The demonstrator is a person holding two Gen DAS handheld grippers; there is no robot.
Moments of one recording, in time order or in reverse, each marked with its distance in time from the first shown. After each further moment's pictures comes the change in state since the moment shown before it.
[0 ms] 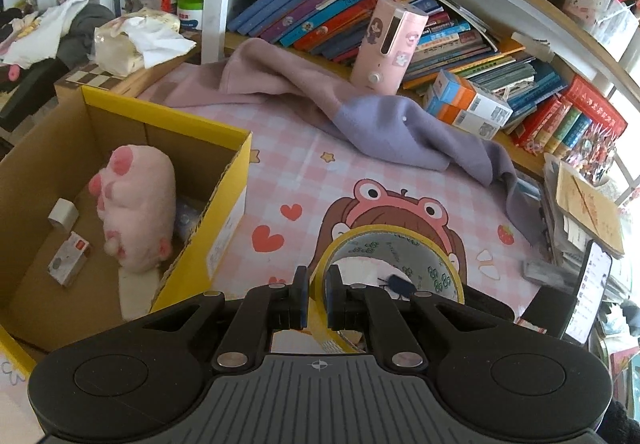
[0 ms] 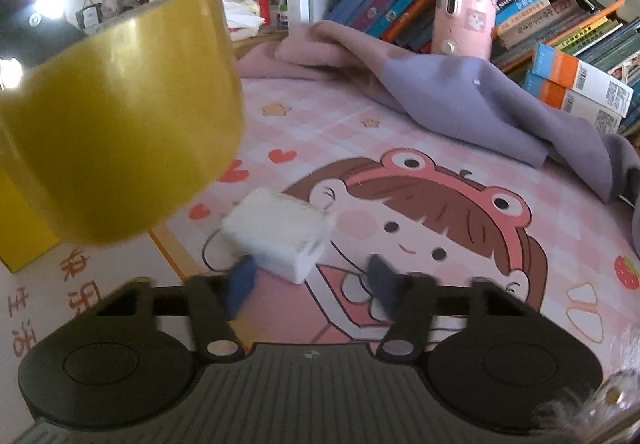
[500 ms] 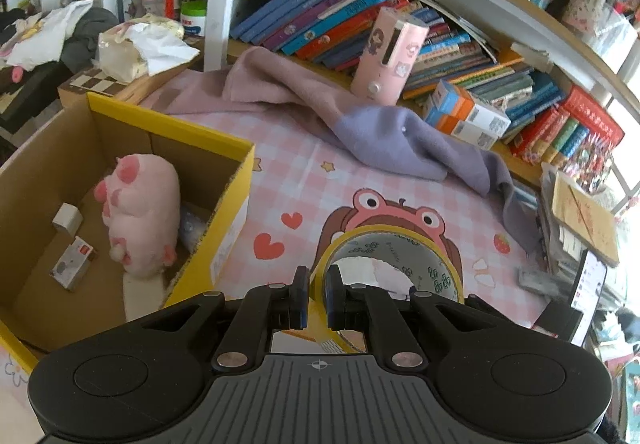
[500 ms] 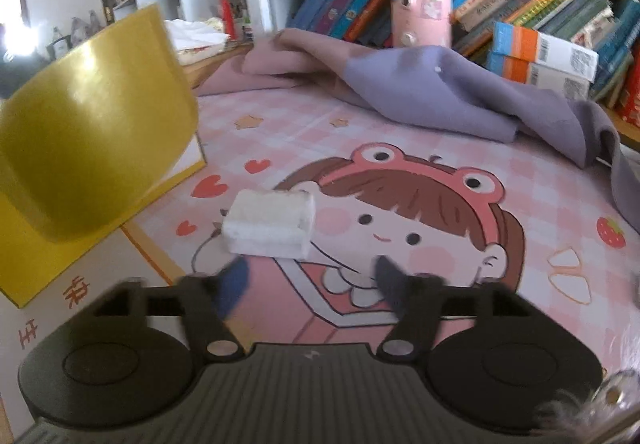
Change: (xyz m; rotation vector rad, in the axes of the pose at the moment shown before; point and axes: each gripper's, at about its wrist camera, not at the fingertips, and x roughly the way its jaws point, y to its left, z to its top) left arm -0.010 0.006 0.005 -0.029 -0.025 -0.011; right arm -0.012 -0.008 -0.001 0.110 -0.013 -0.030
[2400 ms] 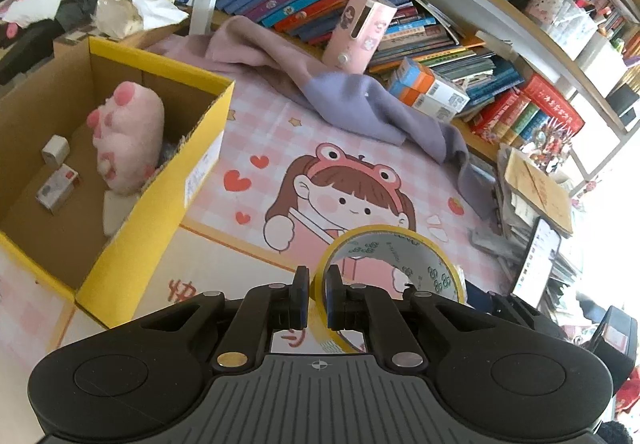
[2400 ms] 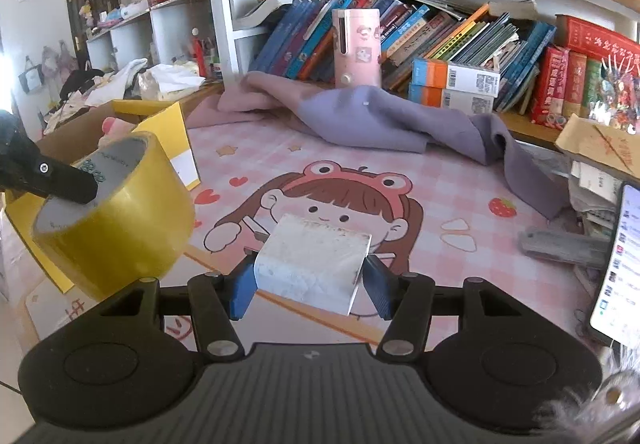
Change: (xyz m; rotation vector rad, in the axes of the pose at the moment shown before) left arm -0.036 -0.004 -0.057 -0.041 0.038 -0.124; right arm -0.129 0.006 -0.026 0.070 -0.066 -0.137
